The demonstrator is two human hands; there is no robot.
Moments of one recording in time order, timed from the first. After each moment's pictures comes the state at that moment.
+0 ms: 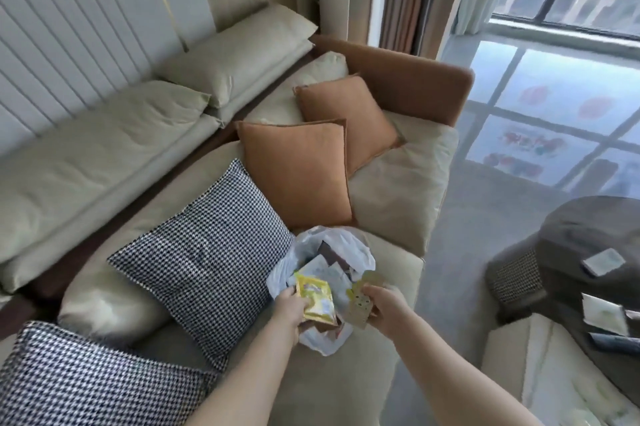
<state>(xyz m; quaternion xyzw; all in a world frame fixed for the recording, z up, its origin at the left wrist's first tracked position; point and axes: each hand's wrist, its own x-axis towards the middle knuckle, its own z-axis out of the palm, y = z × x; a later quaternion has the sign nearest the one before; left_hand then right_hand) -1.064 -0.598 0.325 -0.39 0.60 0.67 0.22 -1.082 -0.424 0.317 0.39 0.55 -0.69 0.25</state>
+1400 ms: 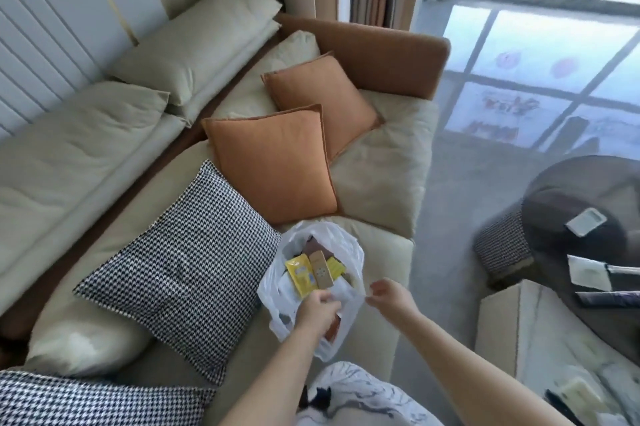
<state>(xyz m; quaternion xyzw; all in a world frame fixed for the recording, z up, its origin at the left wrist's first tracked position) -1.073 -0.549 0.303 -0.25 0.77 0.50 0.32 -1.082 -0.388 0.302 0.21 0.85 -0.39 0.28</state>
